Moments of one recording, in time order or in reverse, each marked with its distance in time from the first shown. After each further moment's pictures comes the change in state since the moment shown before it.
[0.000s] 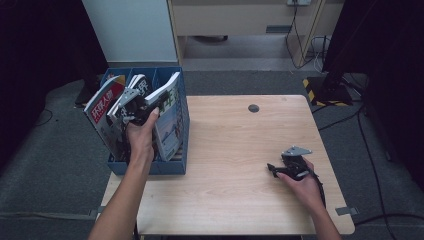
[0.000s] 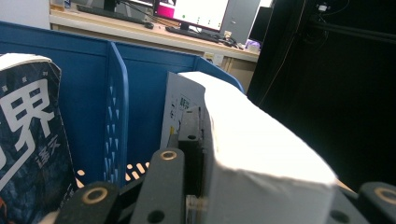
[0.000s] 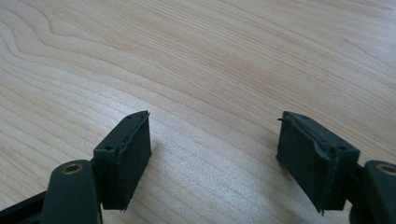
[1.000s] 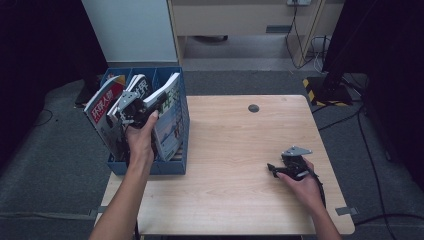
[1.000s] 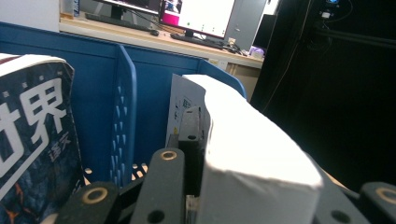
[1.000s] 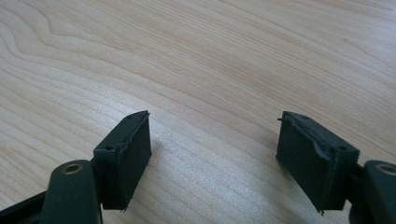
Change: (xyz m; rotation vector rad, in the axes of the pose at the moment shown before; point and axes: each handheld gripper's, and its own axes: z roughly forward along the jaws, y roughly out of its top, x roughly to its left) left arm 0.000 -0.005 -0.007 -0.038 0.021 0.000; right arm 0.000 0.000 0.000 0.000 0.001 0.000
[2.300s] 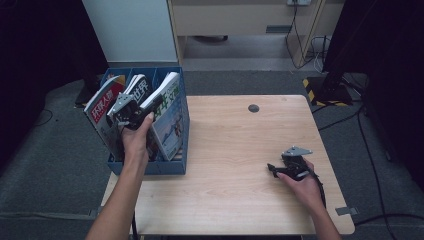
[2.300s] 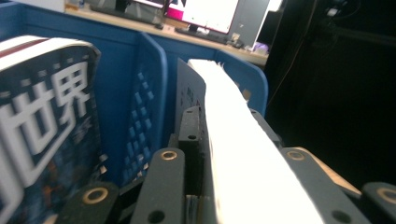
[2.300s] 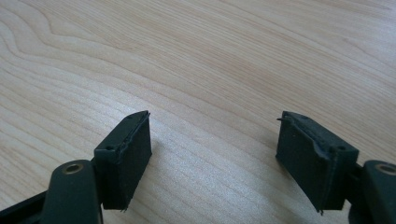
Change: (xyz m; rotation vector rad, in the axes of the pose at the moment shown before) left arm 0.015 -0.004 -0.008 0.040 0.016 -0.017; right arm 0.000 0.000 0.000 0.000 0.000 0.005
